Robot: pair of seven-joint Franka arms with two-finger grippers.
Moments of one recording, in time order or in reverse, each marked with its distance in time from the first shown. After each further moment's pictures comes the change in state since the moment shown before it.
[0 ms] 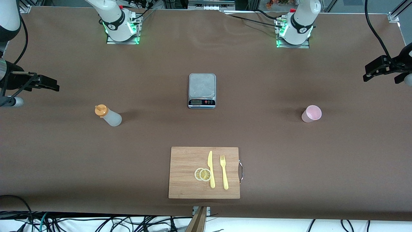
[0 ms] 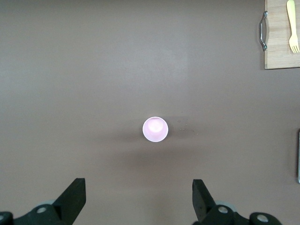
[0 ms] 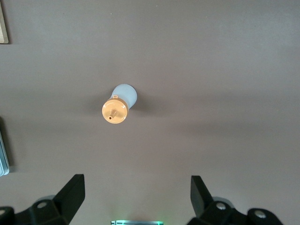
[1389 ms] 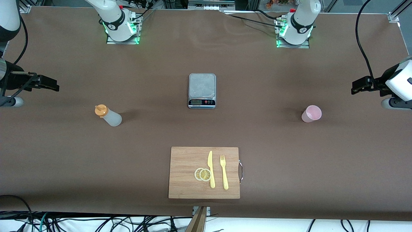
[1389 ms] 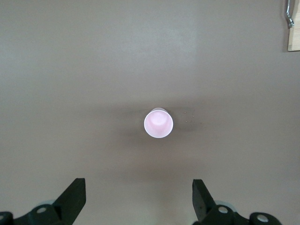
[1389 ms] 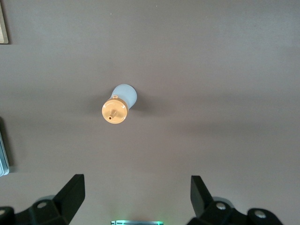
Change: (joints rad) left arm 0.002 0.120 -0.008 -0.003 0.027 0.000 0.002; right arm 0.000 0.000 0.000 0.001 0.000 0.000 0.000
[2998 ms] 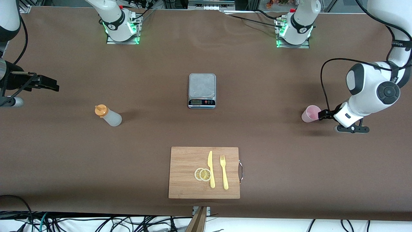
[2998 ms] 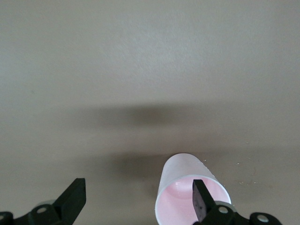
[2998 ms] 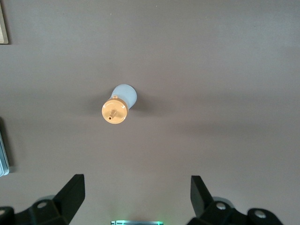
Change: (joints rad) left arm 0.079 0.152 -0.002 -0.620 0.000 0.847 0.008; right arm 0.000 0.000 0.000 0.001 0.000 0.000 0.000
